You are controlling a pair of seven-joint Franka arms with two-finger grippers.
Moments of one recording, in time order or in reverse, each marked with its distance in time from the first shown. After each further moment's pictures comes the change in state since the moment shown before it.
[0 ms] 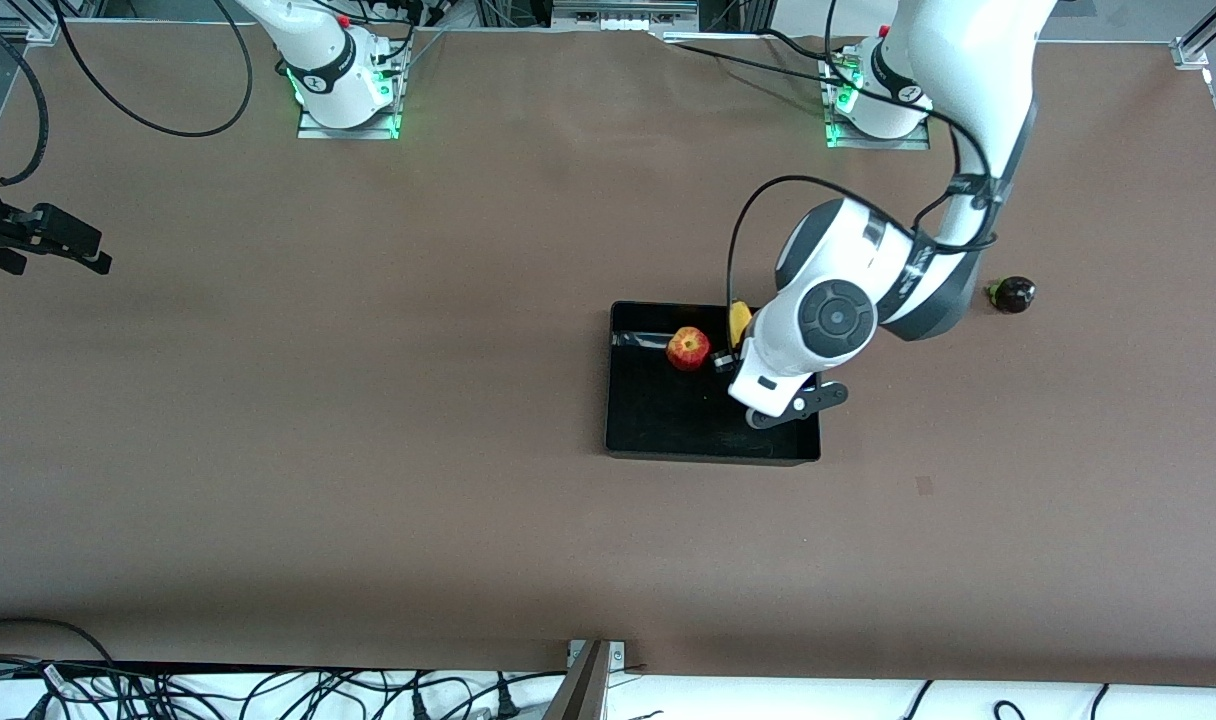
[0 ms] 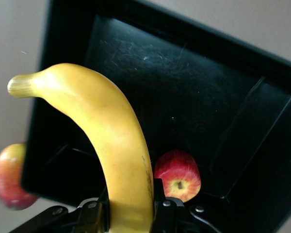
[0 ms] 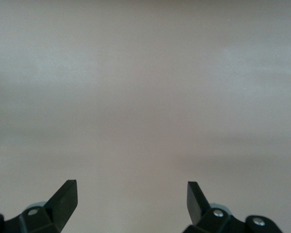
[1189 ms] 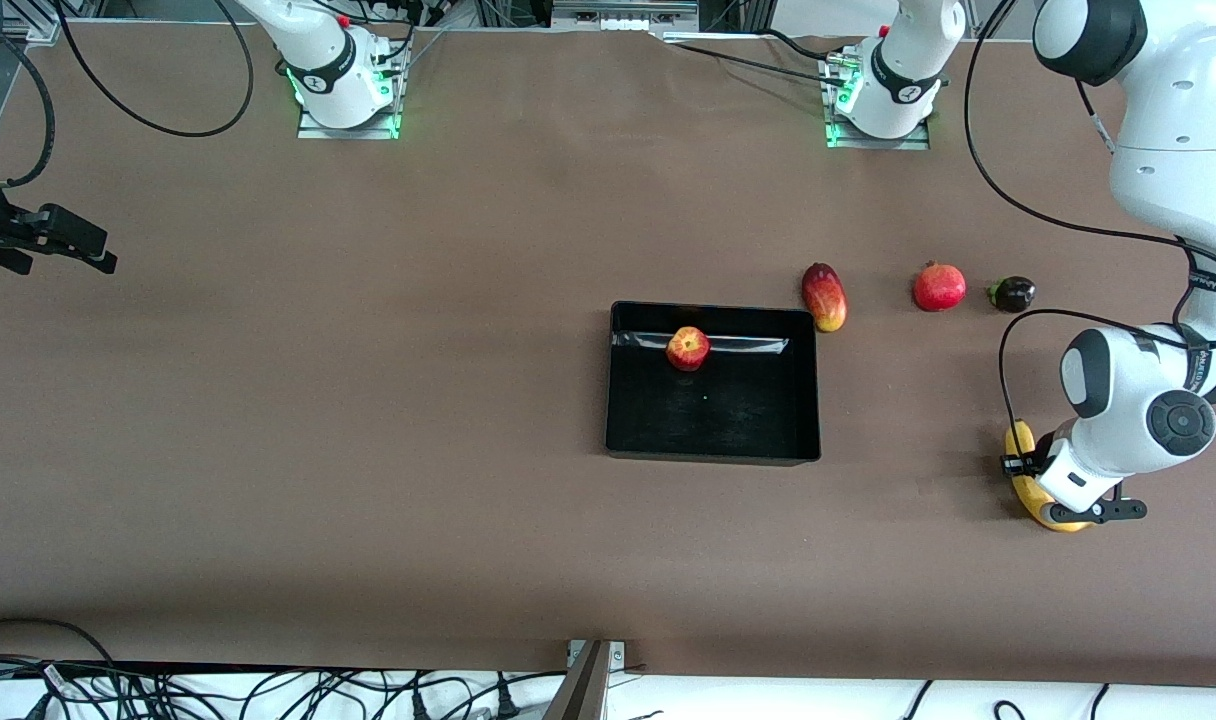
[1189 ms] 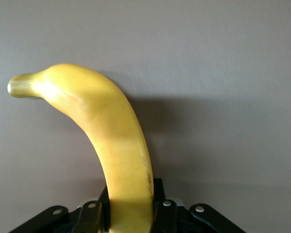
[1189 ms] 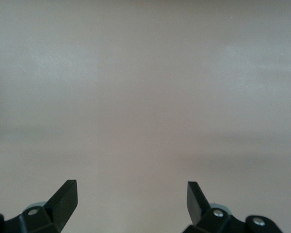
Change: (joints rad) left arm 0.608 0.215 0.026 0.021 0.324 0.352 0.727; right arm 0.005 0.001 0.000 -0.004 0.000 -0.006 0.000
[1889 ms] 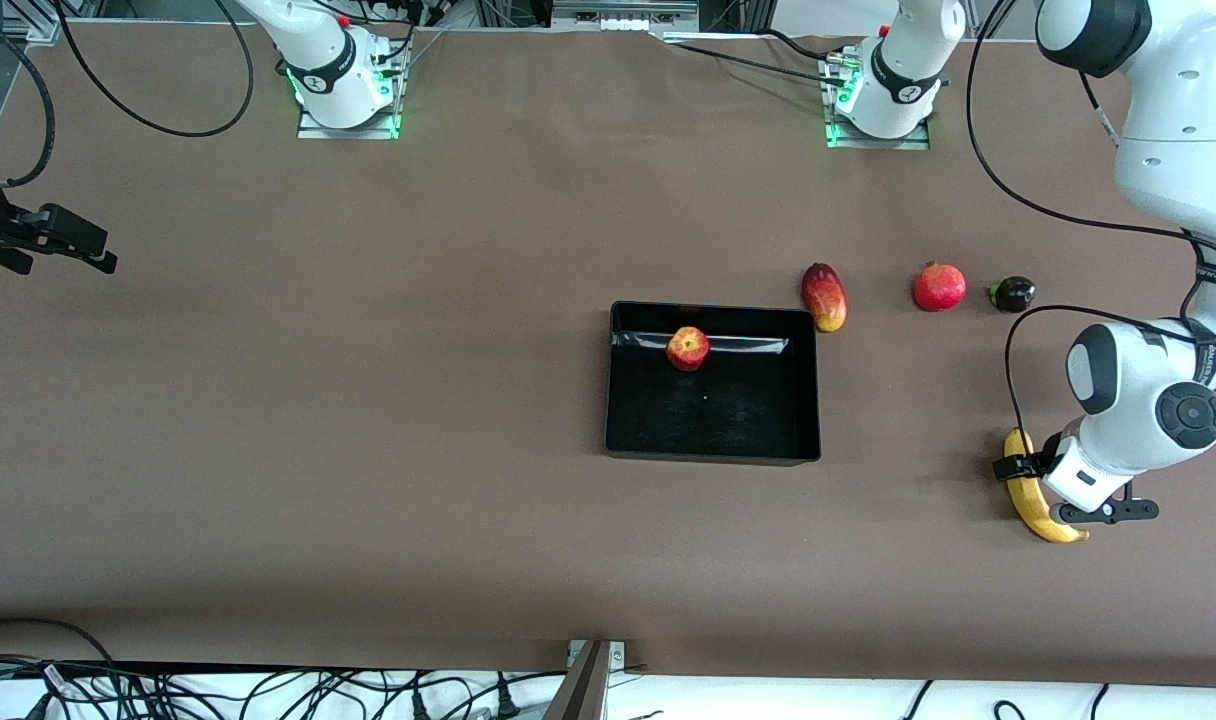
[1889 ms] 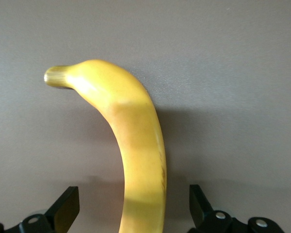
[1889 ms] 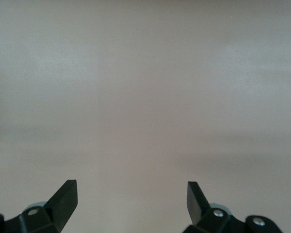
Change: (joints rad) left arm 0.018 0.014 0.005 -0.026 0.000 0.131 0.009; right arm 0.000 0.000 0.000 -0.001 0.000 0.000 0.000
